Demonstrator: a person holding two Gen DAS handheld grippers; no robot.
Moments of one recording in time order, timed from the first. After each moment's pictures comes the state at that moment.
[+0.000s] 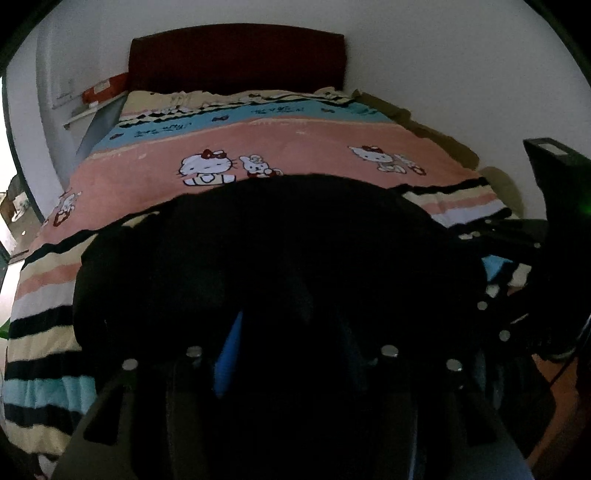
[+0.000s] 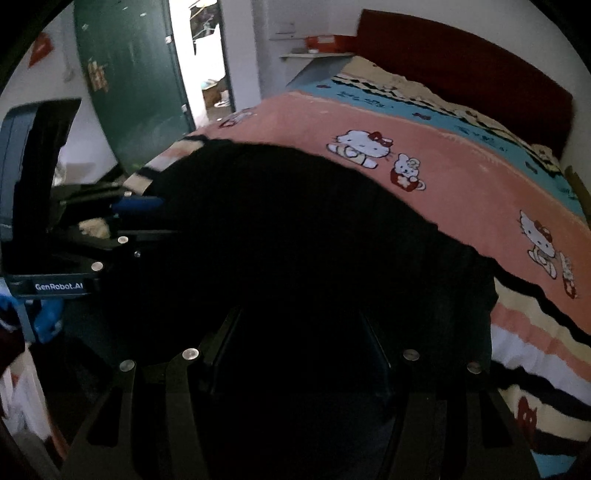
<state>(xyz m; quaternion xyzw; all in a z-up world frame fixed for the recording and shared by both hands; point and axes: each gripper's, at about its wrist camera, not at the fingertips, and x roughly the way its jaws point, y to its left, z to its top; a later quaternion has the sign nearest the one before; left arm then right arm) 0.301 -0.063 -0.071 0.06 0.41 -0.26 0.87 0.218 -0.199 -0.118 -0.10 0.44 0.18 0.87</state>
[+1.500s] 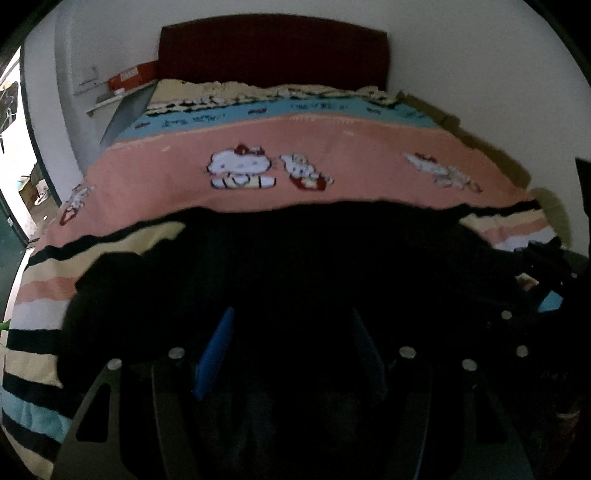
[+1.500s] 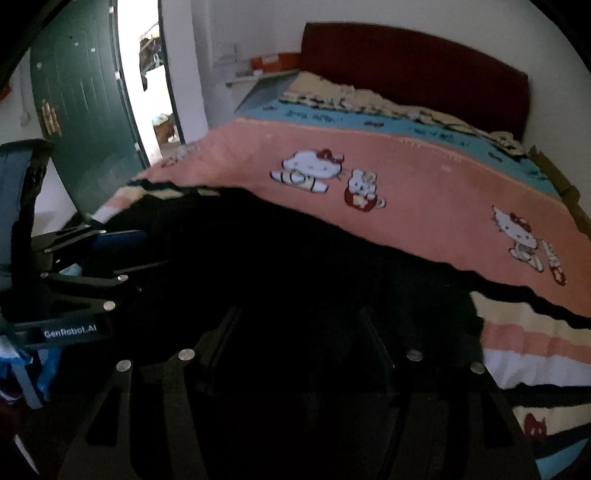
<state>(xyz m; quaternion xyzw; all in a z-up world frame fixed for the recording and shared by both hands) 0.400 -0.081 -0.114 0.06 0.42 -0.19 0.88 0.302 -0.205 -0.140 -0.05 0.41 0.09 0.91</state>
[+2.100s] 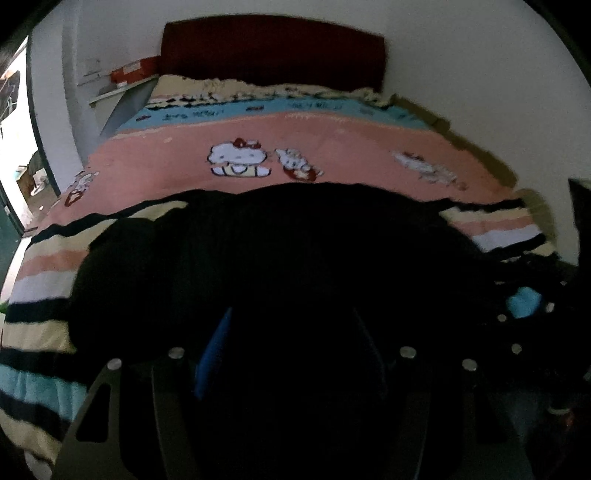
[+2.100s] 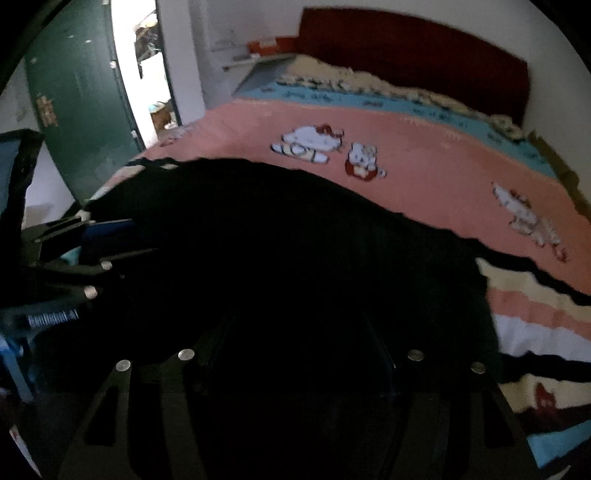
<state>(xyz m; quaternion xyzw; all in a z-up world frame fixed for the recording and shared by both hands) 0.341 -0.052 -0.092 0.03 0.42 -0.21 0.88 0.254 -0.207 -0.144 -0.05 0.43 0.09 0.90</state>
